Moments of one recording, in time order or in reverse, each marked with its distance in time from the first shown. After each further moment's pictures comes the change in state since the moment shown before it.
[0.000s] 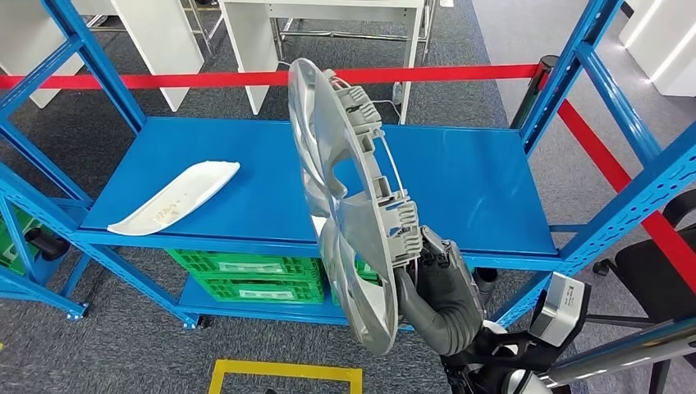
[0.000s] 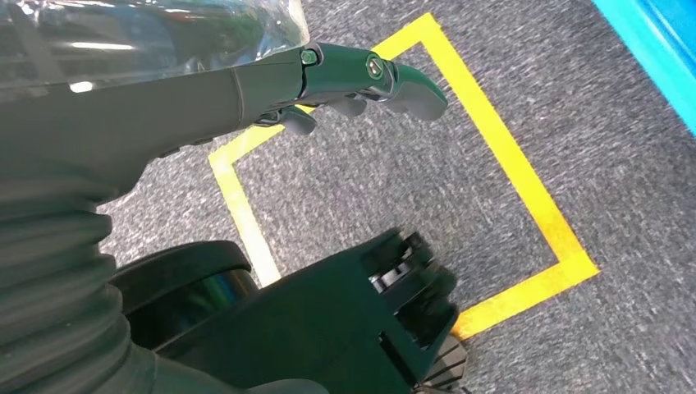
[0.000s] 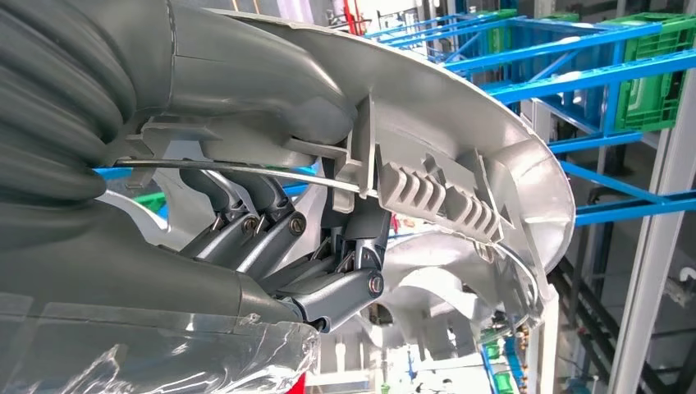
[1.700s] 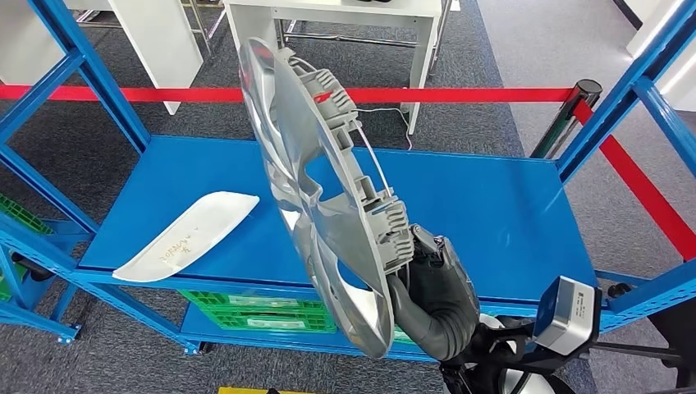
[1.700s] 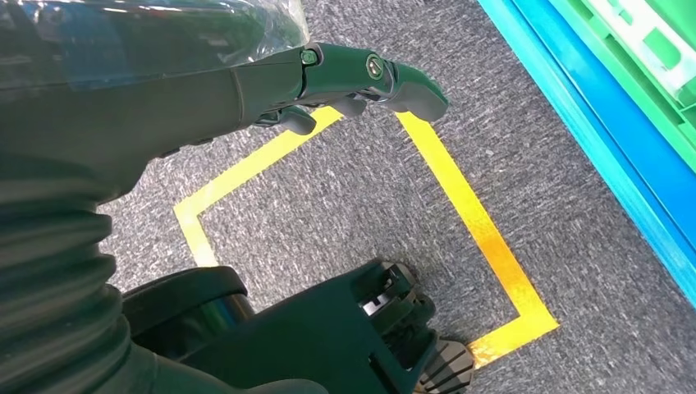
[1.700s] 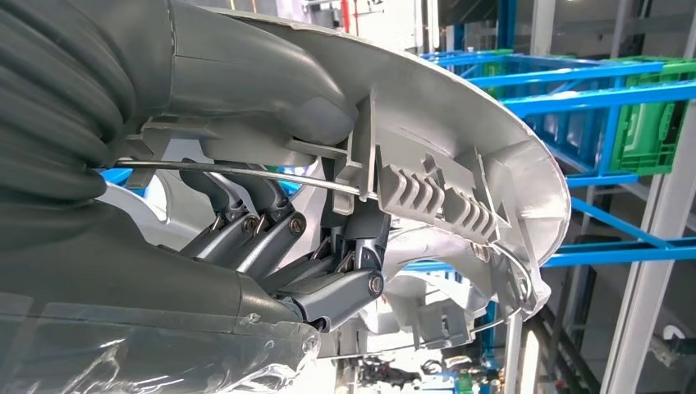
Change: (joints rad) left arm -0.006 -0.005 0.000 0.012 -0.026 0.002 -0.010; right arm -0.072 0.018 0.027 0.000 -0.001 0.079 -0.018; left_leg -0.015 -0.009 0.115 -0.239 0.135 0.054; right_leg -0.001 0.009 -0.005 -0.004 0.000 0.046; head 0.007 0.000
